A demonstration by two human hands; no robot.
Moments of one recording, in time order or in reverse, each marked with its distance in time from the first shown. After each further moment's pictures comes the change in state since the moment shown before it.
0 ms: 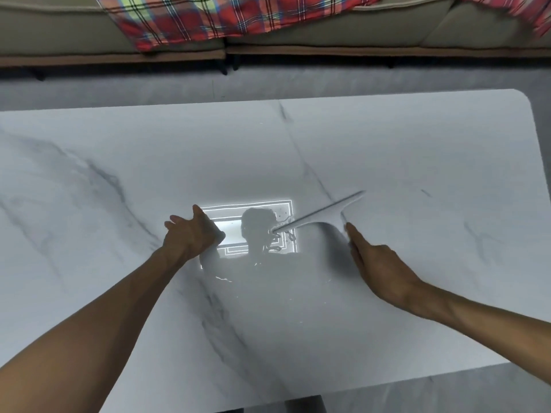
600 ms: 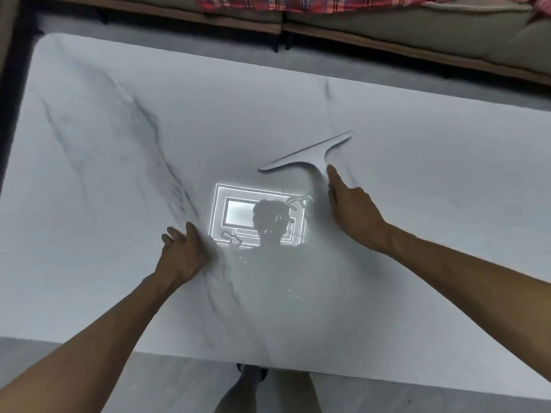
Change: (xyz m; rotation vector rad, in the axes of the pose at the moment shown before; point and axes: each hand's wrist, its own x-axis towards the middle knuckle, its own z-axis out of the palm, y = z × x) left_hand -0.075 -0.099 0.104 -0.159 0.081 -0.078; right_hand 0.078 -0.043 0.024 -0.102 0.169 -0.276
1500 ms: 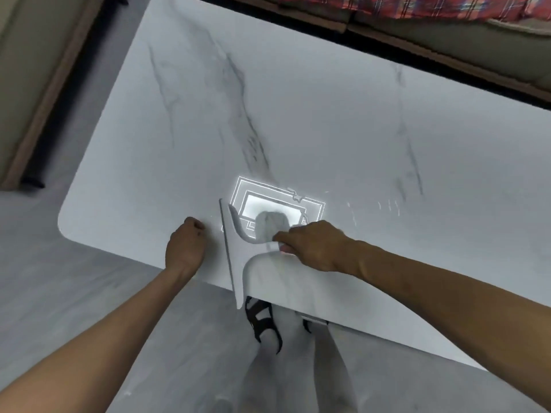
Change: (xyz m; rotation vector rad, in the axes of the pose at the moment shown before) left_hand -0.087 -0.152 0.014 -0.401 0.259 -0.143; right_hand -0.135 -0.153 0.105 -0.415 -0.467 -0.738
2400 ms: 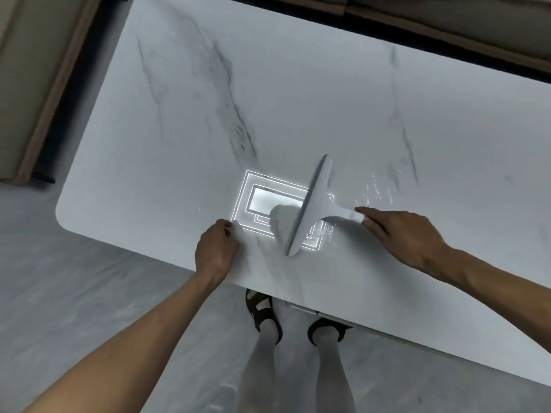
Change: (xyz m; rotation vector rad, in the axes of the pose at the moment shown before) left_hand -0.049 0.044 0.067 0.018 0.005 0.027; right_hand -0.129 0.107 0.024 0.100 0.278 0.455
